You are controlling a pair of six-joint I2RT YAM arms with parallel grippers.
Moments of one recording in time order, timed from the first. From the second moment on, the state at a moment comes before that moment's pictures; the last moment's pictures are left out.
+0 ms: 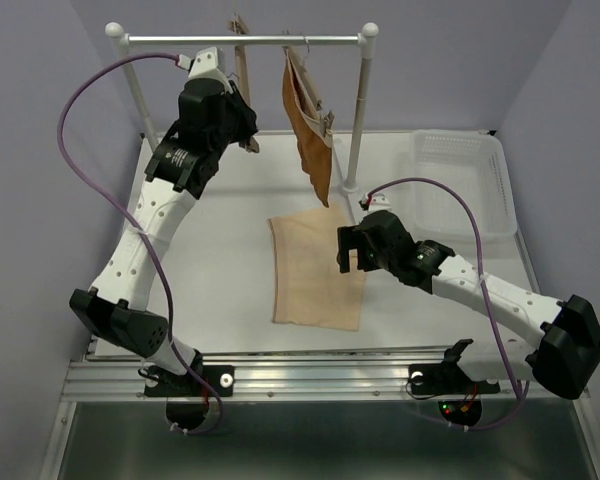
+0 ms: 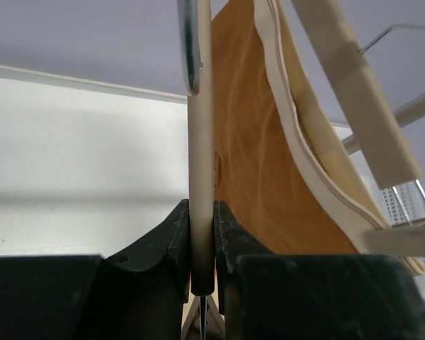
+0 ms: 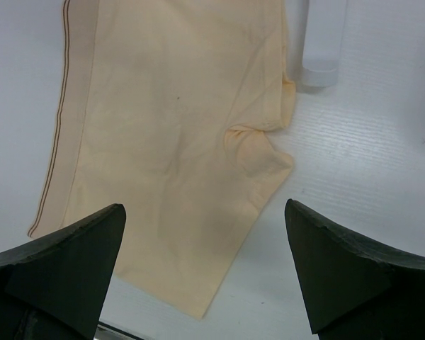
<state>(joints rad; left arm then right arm) -0.41 1.53 1.84 -0.56 -0.19 -0.47 0.77 1.24 0.90 -0.41 0.28 0.47</state>
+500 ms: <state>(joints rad) -0.41 1.20 1.34 -0.37 -0.08 -0.45 0.77 1.23 0.90 -0.31 0.07 0.43</state>
